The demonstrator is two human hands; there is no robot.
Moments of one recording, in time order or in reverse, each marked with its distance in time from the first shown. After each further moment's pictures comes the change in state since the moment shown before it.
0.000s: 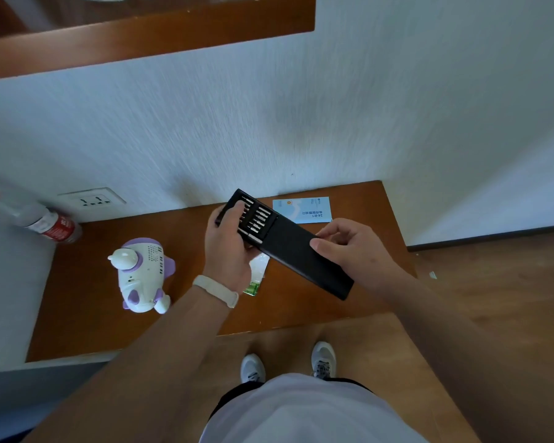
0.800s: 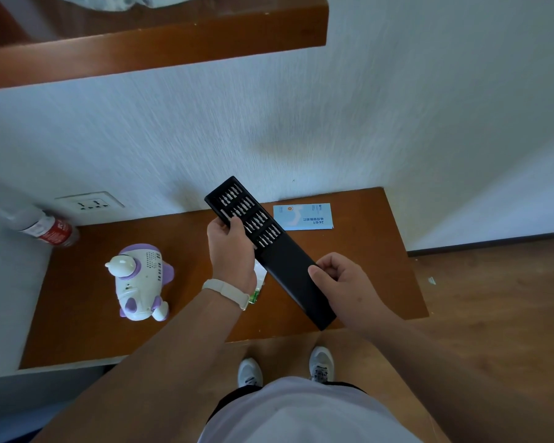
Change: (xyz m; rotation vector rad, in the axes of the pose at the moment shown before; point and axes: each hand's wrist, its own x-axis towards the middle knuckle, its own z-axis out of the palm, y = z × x) left_hand 0.023 -0.014 0.007 0.128 0.189 0.062; right_hand -0.016 0.021 0.029 -0.032 -0.004 0.063
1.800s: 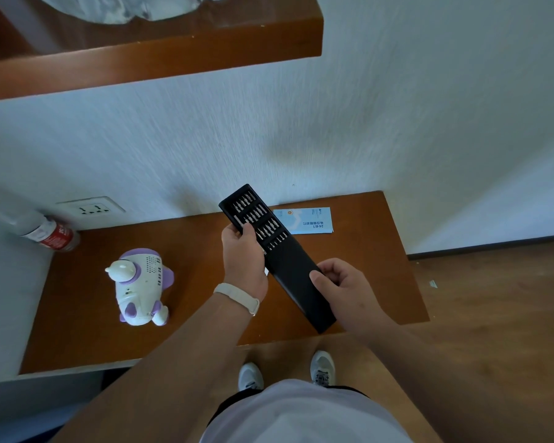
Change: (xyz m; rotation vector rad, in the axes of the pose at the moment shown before) left_hand -0.012 -0.001 0.016 -0.062 -0.050 -0.088; right_hand -0.001 0.006 0.000 0.149 0.023 -0.010
